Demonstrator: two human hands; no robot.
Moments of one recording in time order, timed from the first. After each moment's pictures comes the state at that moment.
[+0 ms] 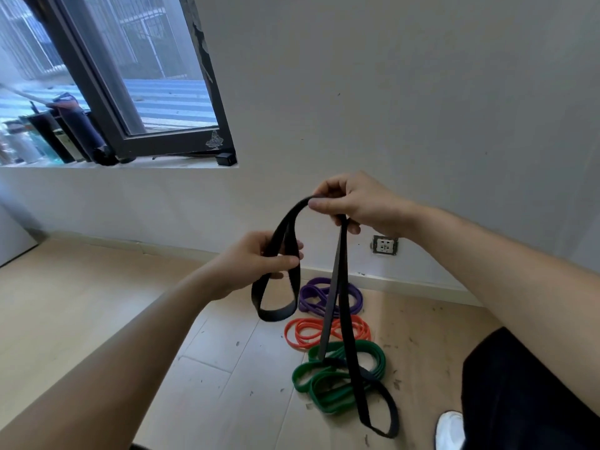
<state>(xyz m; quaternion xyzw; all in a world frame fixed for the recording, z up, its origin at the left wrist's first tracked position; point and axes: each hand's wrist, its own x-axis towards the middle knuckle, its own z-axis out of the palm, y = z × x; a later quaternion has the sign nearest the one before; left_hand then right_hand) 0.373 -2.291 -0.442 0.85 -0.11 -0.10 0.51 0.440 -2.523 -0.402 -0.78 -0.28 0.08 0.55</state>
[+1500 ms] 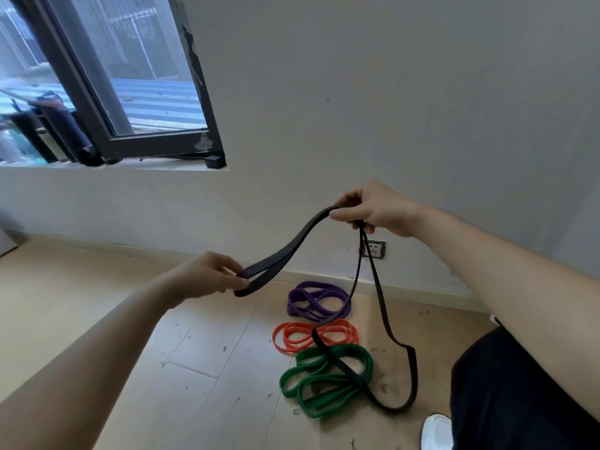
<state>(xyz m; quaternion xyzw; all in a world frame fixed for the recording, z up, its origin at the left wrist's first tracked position) 0.381 -2.244 -0.457 0.94 0.06 -0.13 0.32 0.481 -2.569 -0.427 -0.83 -0.21 0.09 0.50</state>
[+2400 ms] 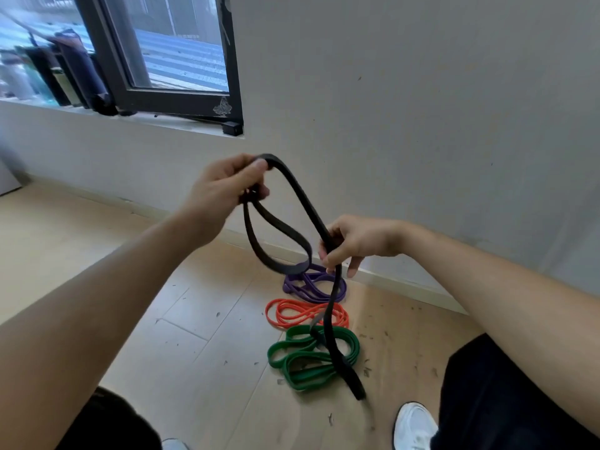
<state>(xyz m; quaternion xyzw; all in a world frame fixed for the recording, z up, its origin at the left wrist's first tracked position) 0.364 -2.283 -0.410 0.76 -0.10 0.13 0.63 0.449 -2.530 -0.456 -0.82 -0.31 0.34 0.33</state>
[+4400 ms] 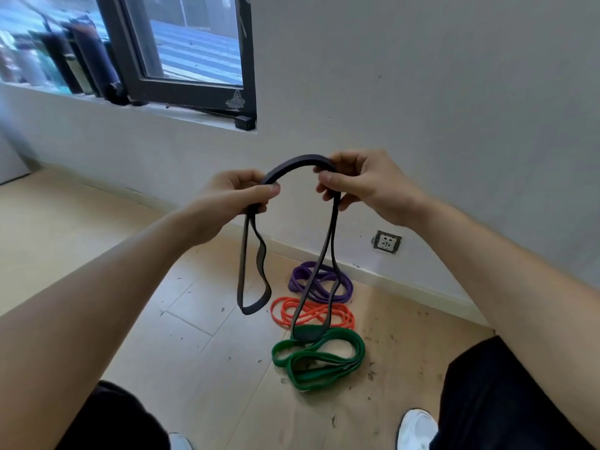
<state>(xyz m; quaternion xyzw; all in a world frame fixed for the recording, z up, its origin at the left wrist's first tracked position) 0.377 -2.249 -0.429 0.79 -0.06 0.04 0.61 0.444 -2.500 -0.401 -0.75 -0.33 0.09 0.57</state>
